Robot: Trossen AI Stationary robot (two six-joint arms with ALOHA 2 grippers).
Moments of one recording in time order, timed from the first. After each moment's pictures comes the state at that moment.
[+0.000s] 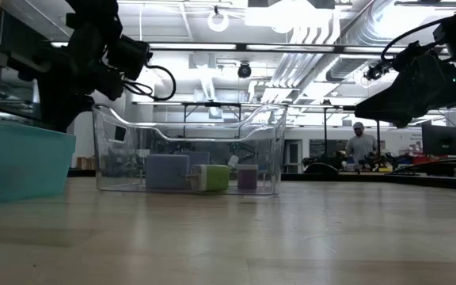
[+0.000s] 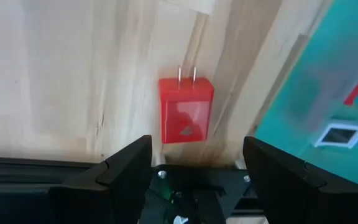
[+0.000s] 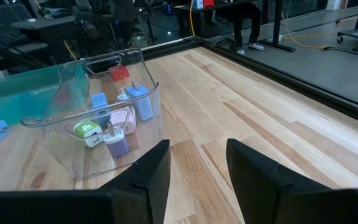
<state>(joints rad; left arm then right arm) 0.54 1.34 0.98 -1.36 0.11 0.29 -0.29 0.23 0.01 0.03 0.02 0.18</state>
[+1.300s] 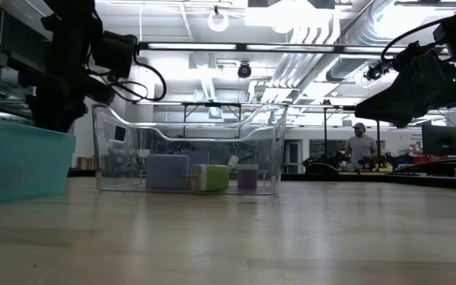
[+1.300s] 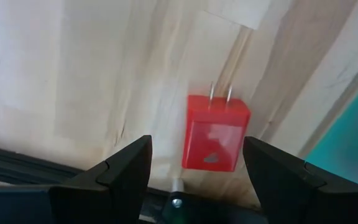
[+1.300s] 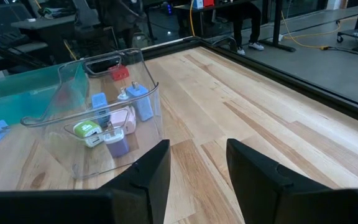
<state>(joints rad) 0.43 1.21 0.81 -1.16 -0.03 0.10 -0.29 0.23 0.01 0.03 0.02 0.18</state>
